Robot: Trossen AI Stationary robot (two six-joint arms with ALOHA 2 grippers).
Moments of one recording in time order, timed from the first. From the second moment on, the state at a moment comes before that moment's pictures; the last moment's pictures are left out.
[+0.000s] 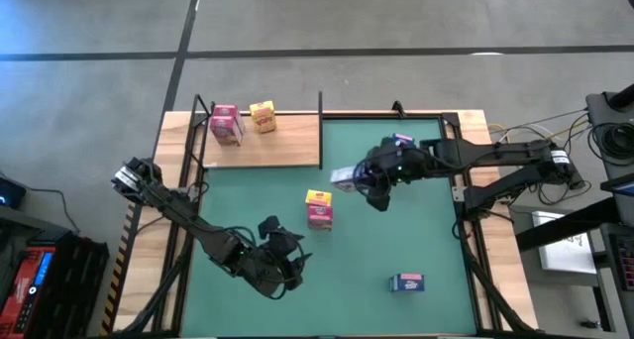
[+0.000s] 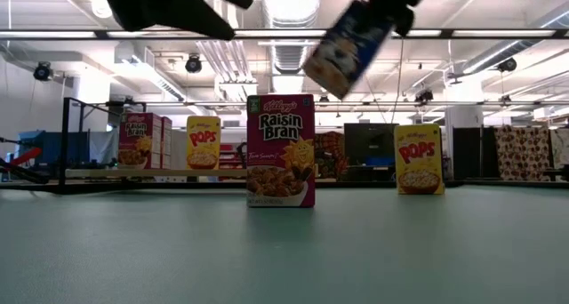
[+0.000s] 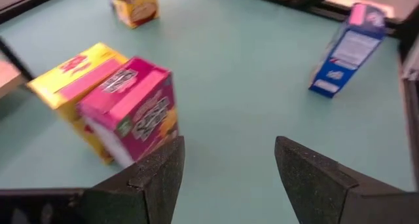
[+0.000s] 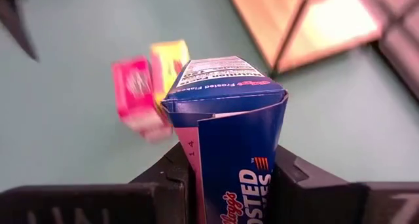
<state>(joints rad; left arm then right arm) -0.61 1.65 1.16 -0.36 -0.78 -0.82 -0.01 1.29 1.23 -0.72 0.13 0.24</state>
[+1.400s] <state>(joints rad) -0.60 1.57 1.16 -0.85 -0.81 -1.11 -0.42 1.84 1.79 -0.54 0.03 -0.18</state>
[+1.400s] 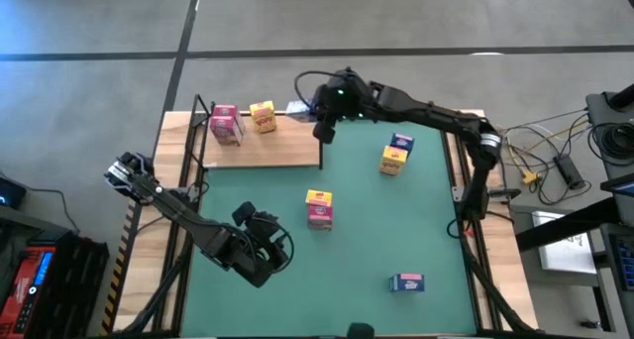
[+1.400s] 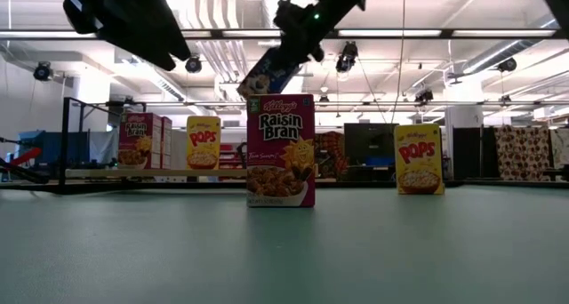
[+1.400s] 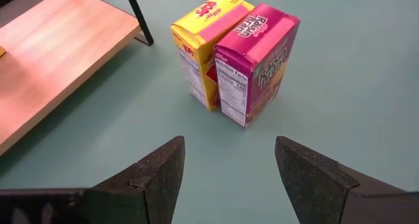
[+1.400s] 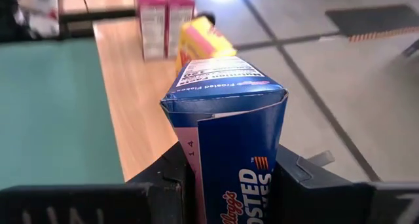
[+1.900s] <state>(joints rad) -0.60 1.57 1.16 -0.91 -0.80 -1.21 -0.47 2.13 2.30 -0.93 0.02 -0.27</state>
